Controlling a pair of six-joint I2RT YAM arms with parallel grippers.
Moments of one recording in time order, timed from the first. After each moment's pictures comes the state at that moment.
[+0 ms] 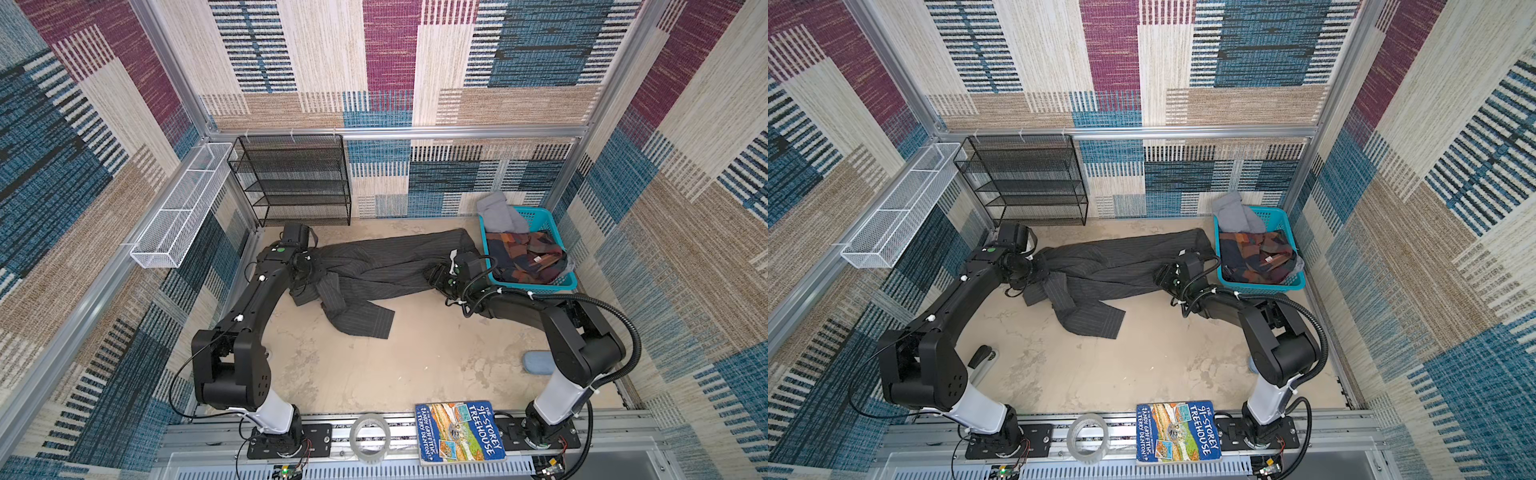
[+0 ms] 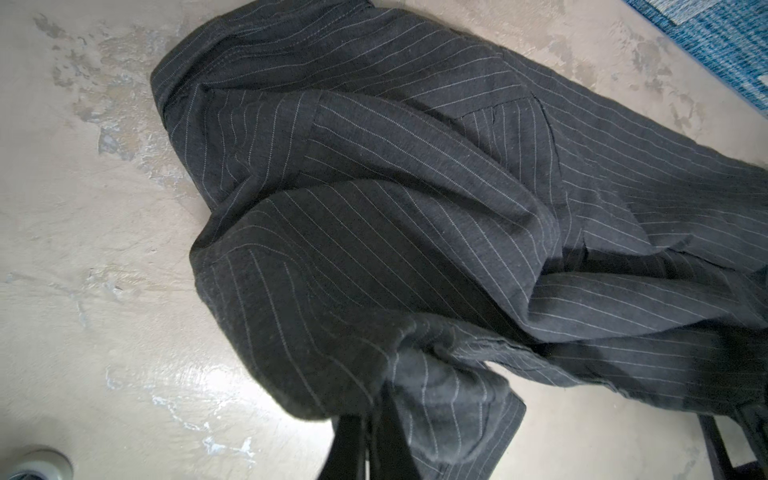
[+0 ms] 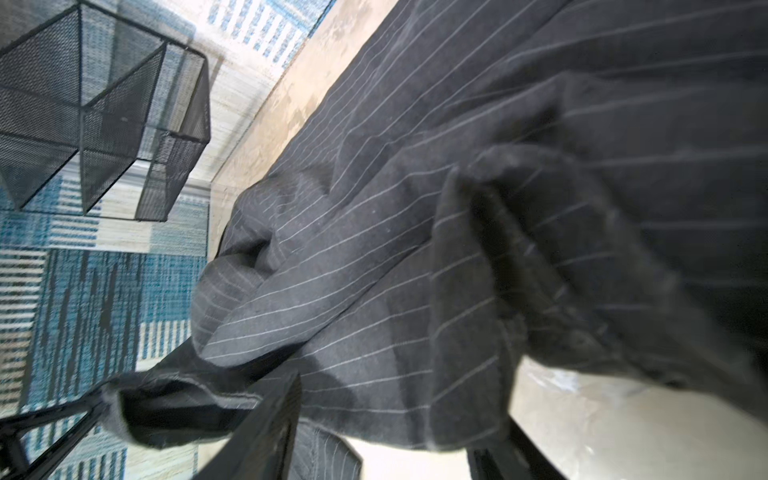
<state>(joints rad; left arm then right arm) -0.09 1.59 1.34 -0.82 0.02 -0.49 0.42 1.72 0.91 0.21 -0.16 0.93</state>
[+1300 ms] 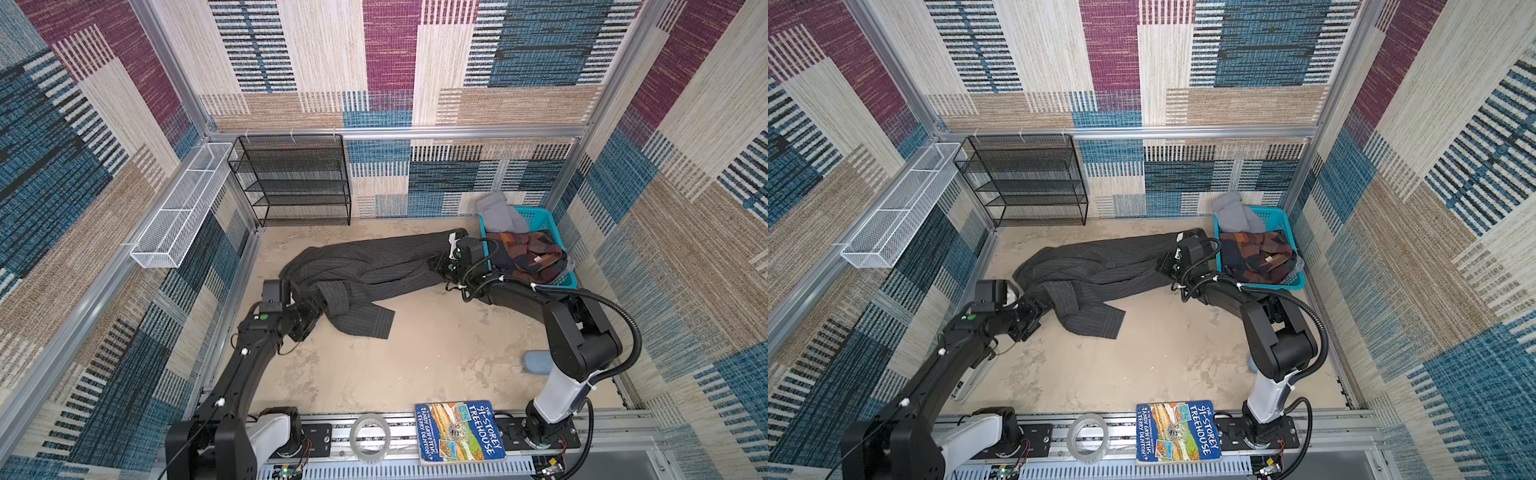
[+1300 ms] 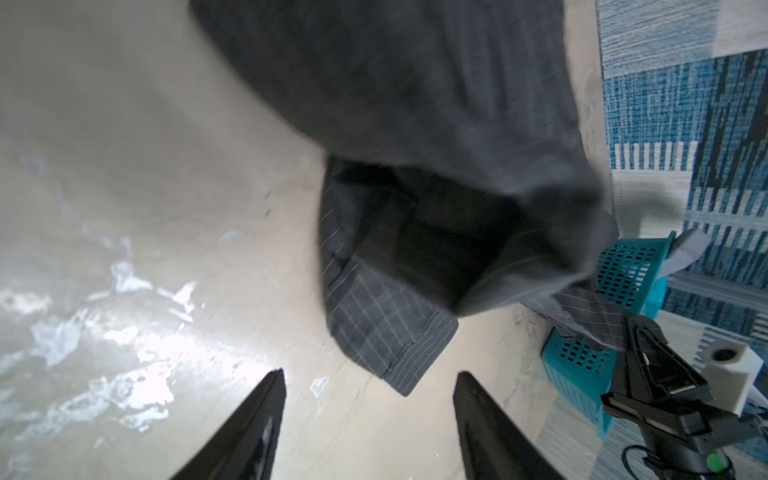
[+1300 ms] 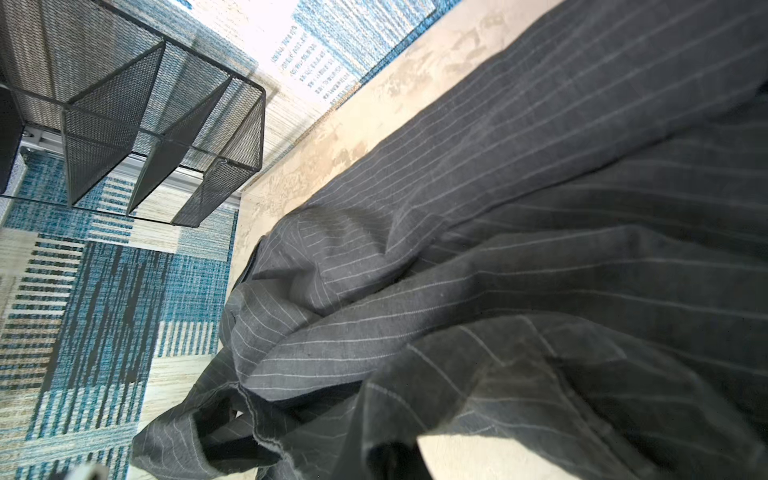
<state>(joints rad) 0.01 1.04 0.61 -0.49 0.33 -0.99 0.39 1.76 1.08 0.15 -0.24 0.82</state>
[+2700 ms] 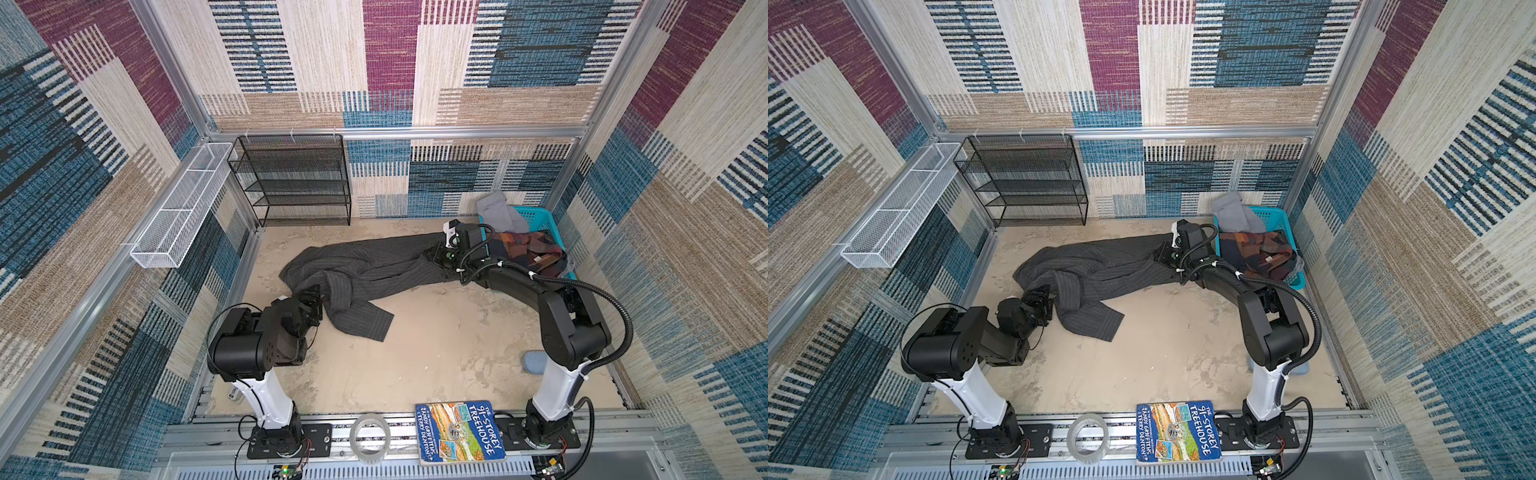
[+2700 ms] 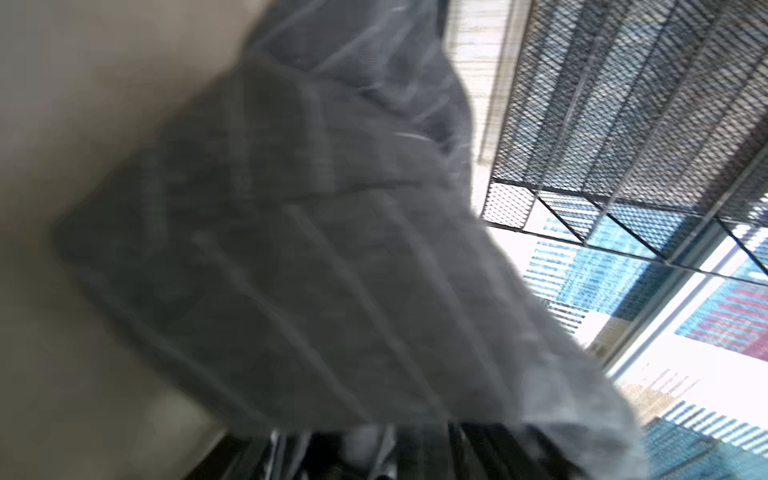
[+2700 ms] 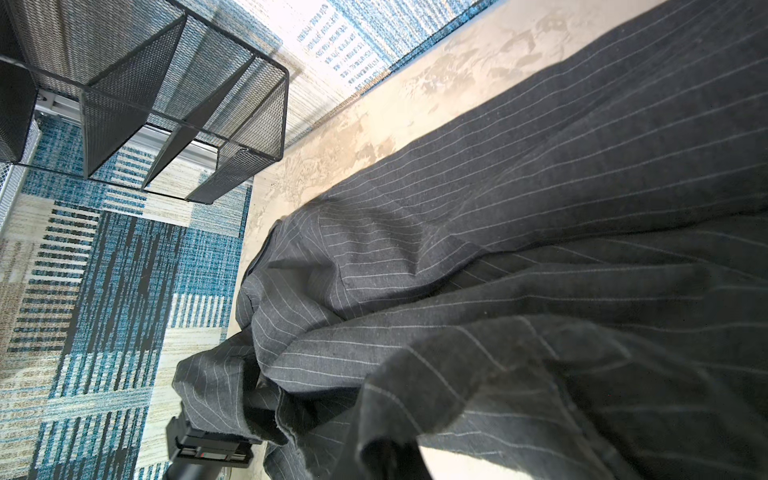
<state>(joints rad) 0.02 1.74 0.36 1.07 0.19 -1.51 0.36 1.84 1.25 0.03 -0.35 0.74</state>
